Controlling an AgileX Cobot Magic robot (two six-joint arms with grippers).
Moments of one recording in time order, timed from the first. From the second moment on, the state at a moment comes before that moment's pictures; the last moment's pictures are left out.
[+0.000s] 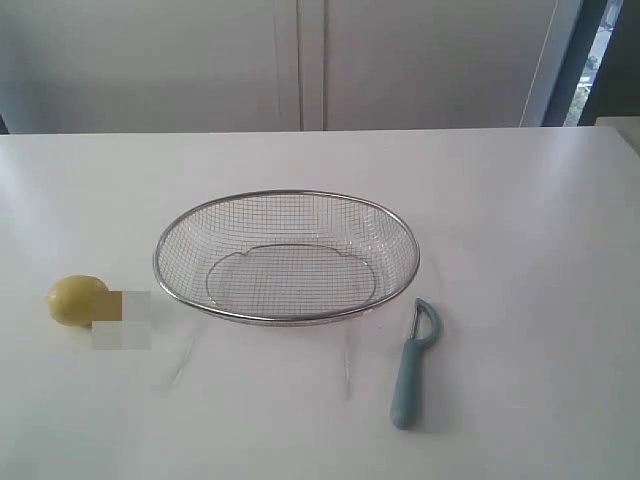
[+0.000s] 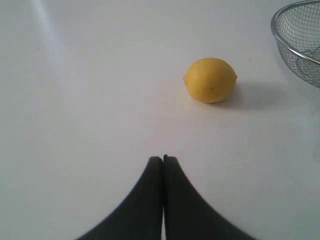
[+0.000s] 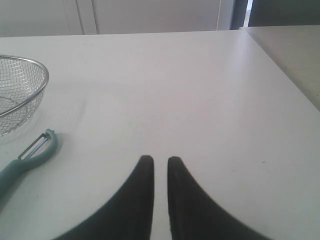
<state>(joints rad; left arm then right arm) 0.01 -0.01 0.03 -0.10 0.44 0.11 -0.01 0.00 0.00 0.03 0.37 0.02</state>
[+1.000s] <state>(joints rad) 0.01 -0.01 0.03 -0.10 0.44 0.11 -0.01 0.00 0.00 0.03 0.02 0.02</state>
